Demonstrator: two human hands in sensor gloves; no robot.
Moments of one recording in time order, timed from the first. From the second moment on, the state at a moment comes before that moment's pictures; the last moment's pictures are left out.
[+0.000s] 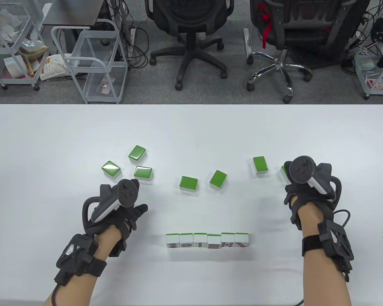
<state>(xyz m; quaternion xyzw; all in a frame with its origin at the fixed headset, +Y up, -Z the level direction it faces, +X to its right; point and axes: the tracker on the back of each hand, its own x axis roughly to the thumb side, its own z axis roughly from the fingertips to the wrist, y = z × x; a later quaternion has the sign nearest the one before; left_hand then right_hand) -0.223 -0.711 -0.289 -0.16 0.00 0.07 0.98 0.276 -0.692 -0.357 -0.06 0.08 0.99 0.08</state>
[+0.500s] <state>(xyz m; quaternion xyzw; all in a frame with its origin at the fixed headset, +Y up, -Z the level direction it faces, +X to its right) -0.220 -0.720 -0.289 -0.18 -0.01 0.06 0.98 0.275 -0.747 -0.413 -0.02 0.20 0.98 -0.02</state>
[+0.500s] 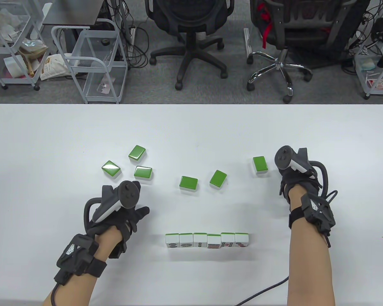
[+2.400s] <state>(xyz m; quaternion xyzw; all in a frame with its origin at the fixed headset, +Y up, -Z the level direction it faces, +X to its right) -0.216 -0.714 -0.285 -0.18 -0.02 0.06 0.98 0.203 -0.745 -0.309 0.18 0.43 0.86 0.21</state>
